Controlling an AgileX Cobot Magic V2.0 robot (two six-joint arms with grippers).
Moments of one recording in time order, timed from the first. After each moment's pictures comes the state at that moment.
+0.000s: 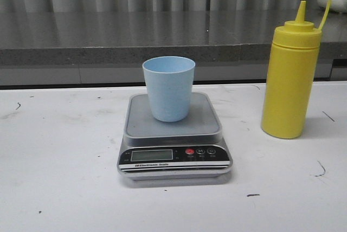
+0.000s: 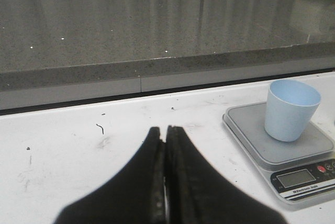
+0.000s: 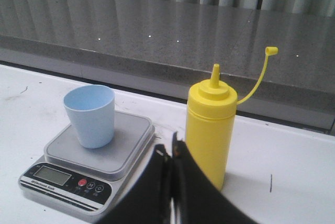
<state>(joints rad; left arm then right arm) -0.22 0.14 -0.36 -0.06 0.47 0.03 0.35 0.24 -0.26 0.15 0.19 -0.12</state>
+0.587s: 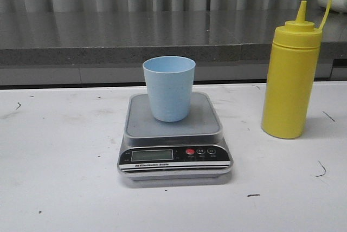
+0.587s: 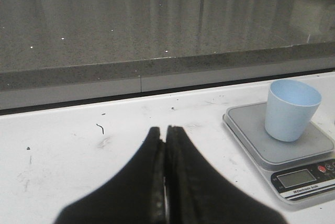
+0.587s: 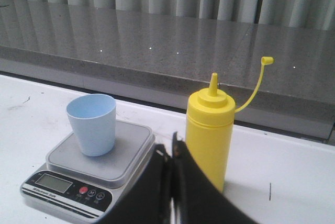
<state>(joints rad) -0.22 0.14 -0.36 -0.06 0.47 0.03 0.35 0.18 -0.25 0.15 0.19 -0.12</state>
